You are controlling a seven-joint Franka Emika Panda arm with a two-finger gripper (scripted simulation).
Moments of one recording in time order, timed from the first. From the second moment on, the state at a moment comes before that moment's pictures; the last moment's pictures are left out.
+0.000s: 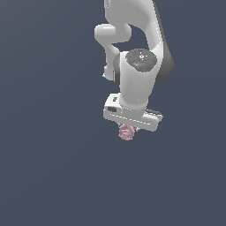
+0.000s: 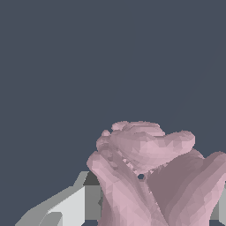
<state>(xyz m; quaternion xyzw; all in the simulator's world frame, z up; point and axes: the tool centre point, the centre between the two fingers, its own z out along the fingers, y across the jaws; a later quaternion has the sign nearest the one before) 0.052 0.062 0.198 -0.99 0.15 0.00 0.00</state>
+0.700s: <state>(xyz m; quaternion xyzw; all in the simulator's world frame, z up) 0.016 0.098 0.355 -0.99 0.15 0.00 0.00</state>
